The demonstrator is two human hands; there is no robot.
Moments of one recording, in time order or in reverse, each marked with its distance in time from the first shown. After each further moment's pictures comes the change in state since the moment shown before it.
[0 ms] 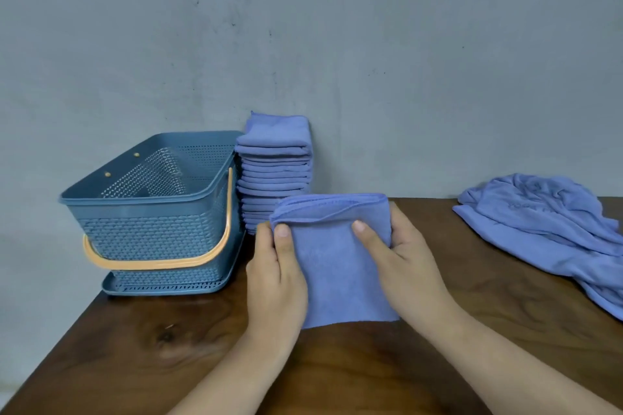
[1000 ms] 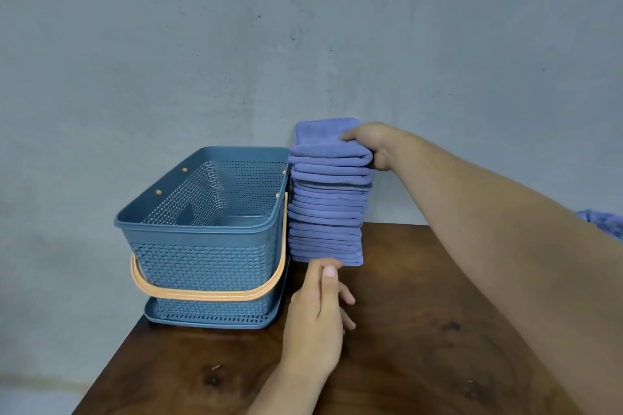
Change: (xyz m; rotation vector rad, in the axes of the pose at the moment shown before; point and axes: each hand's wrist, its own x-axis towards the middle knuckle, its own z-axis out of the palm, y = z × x) left_hand 0.038 -0.064 -0.023 0.026 -0.317 -0.217; right_hand 0.313 0.002 0.096 -0.140 -0.152 0.611
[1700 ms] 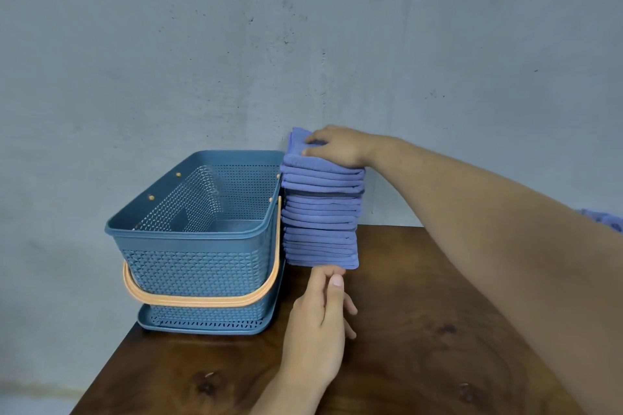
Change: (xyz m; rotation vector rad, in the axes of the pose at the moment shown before) left_hand -0.002 0.000 0.005 0.068 -0.062 0.001; right_hand 0.010 -0.011 0.018 -1.163 -0.118 -0.525
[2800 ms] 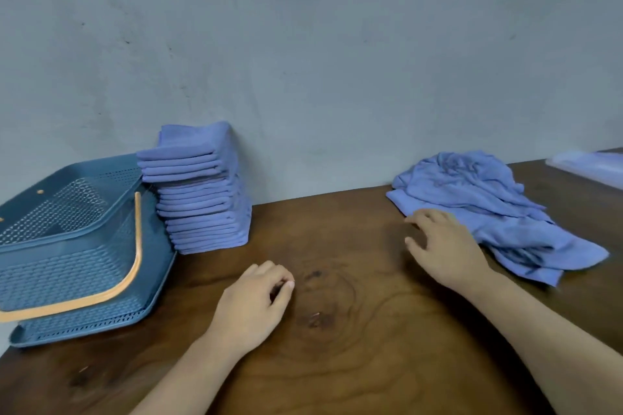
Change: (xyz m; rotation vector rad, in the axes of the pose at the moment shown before) left_hand -0.016 0.011 0.081 0.797 -0.338 0.318; right_hand -0.403 0.225 0.141 -0.036 0.379 0.550
